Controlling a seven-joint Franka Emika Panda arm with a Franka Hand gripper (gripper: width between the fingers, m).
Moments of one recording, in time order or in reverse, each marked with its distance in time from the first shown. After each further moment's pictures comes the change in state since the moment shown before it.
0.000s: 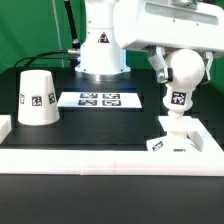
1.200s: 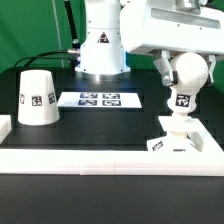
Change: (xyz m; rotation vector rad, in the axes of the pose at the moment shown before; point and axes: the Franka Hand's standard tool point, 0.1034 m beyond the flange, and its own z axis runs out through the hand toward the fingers) arm -0.008 -0.014 0.003 0.006 0.003 -0.014
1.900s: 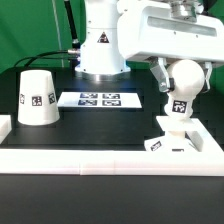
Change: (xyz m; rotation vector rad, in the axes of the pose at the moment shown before) arm -0.009 0.000 0.006 -0.020 0.033 0.003
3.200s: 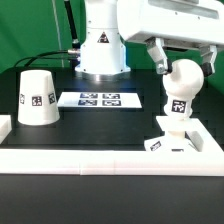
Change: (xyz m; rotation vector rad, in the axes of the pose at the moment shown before) arm 0.015 0.009 -0.020 0.007 -0.020 0.001
